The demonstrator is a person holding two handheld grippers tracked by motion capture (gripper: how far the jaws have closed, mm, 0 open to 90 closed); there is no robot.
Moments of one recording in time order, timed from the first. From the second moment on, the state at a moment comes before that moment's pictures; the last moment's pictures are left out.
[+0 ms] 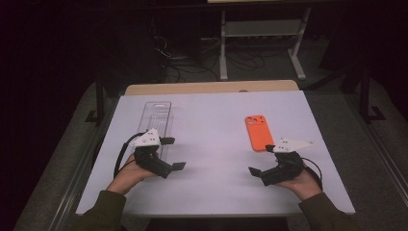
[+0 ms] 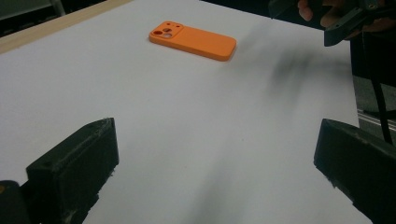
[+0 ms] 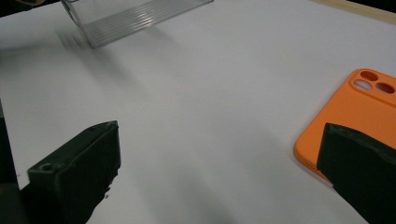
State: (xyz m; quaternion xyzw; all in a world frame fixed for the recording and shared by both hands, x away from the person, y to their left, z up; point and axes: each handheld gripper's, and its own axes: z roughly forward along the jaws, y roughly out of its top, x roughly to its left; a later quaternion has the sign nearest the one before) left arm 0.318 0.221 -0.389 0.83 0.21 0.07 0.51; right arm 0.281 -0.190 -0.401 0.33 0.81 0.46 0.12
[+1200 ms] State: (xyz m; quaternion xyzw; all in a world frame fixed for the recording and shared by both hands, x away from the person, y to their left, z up) left arm 0.307 0.189 -0.394 0.84 0.19 0.04 0.51; right arm 0.294 -0.190 -0.399 0.35 0.81 0.46 0.14
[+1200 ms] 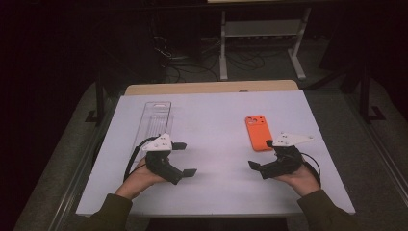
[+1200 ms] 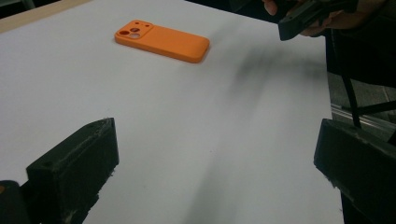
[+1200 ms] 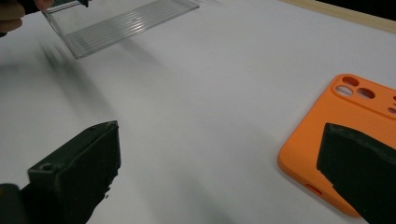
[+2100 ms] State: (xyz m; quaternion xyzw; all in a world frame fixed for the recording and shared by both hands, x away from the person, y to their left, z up) left arm 0.304 0.172 -0.411 0.84 0.18 0.03 0.51; right arm 0.350 -0.177 -0.412 0.40 0.81 0.41 0.14
